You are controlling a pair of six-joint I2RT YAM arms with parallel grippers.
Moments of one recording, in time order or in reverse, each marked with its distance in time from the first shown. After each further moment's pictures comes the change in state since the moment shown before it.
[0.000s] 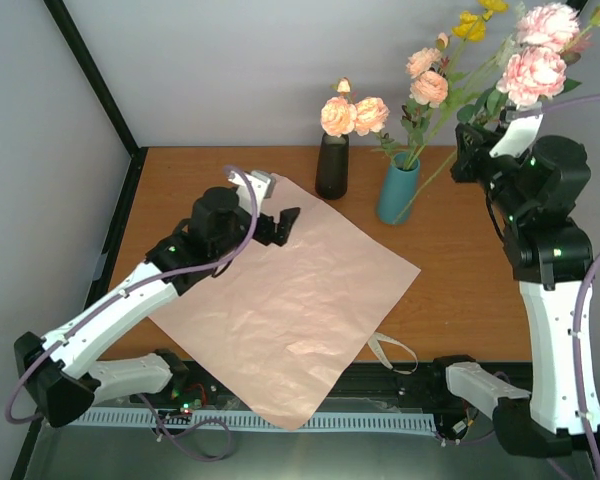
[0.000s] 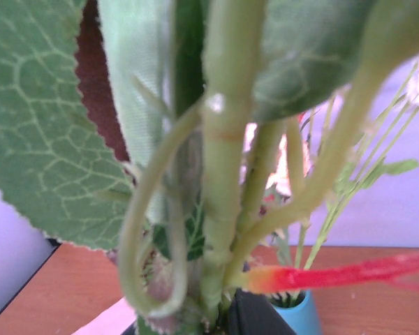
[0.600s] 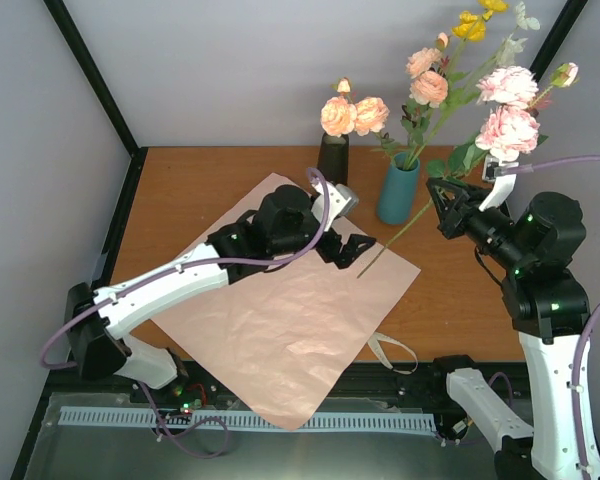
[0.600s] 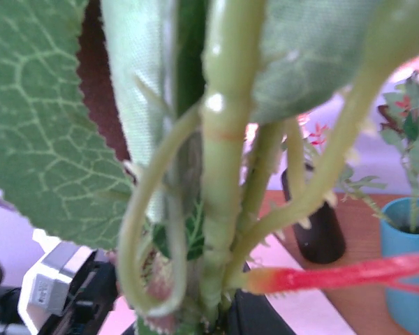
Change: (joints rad) left arm -0.224 0.305 0.243 0.068 0.303 -0.001; right arm 0.000 -0.225 -0.267 0.018 -0.326 0.155
